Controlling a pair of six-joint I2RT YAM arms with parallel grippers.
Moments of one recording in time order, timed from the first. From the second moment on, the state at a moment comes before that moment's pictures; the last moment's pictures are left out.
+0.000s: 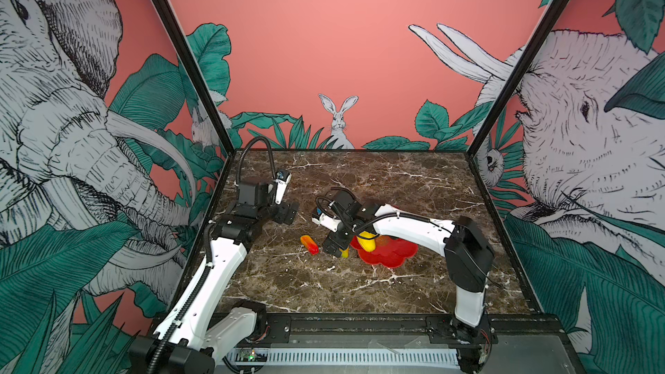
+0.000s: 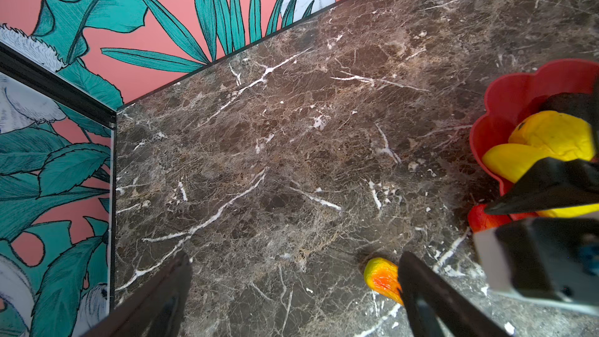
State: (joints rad) left arm -0.25 1.01 0.96 -0.59 0.04 0.27; right arm 0.96 1.94 1.52 -0.68 -0.17 -0.12
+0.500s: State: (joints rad) left arm -0.25 0.99 0.96 -0.59 0.04 0.27; right arm 0.98 2.18 1.68 -0.52 -0.21 0.04
